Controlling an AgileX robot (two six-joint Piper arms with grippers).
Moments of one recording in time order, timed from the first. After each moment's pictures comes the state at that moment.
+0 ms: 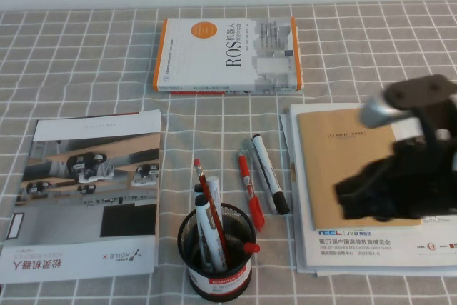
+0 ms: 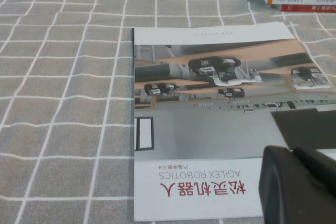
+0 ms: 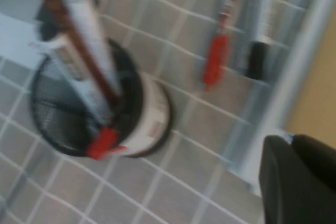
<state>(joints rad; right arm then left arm) 0.56 1.18 -0.85 0.35 0.62 -0.05 -0.07 -0.02 0.03 -0.06 0.38 0.07</state>
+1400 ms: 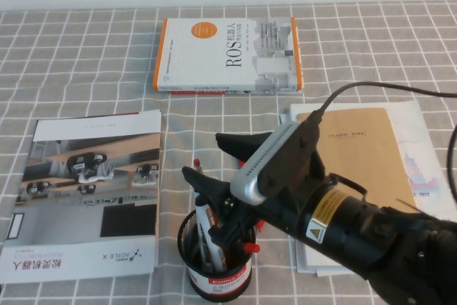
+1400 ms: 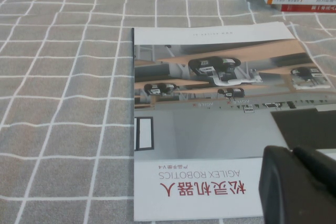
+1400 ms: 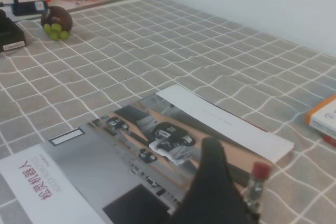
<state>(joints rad) 0.91 1.59 -0.71 -0.06 -0.70 0.03 -0.07 -0.02 0.03 -0.06 0.38 0.07</state>
